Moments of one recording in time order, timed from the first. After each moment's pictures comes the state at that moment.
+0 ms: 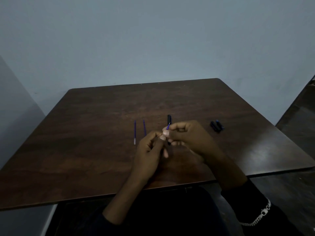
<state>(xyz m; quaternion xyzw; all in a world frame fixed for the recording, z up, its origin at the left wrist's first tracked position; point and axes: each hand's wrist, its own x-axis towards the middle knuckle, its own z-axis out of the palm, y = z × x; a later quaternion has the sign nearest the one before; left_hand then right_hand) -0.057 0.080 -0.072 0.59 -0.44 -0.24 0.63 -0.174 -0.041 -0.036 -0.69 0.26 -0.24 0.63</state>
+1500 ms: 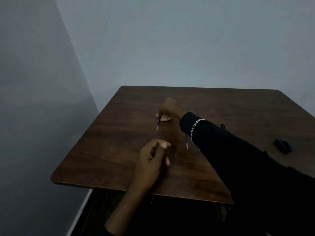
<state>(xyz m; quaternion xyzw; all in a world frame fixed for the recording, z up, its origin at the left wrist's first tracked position) 0.048 0.176 -0.082 0.65 -0.35 -0.19 0.65 0.144 -0.065 -0.032 -0.81 0.40 -0.05 0.44</state>
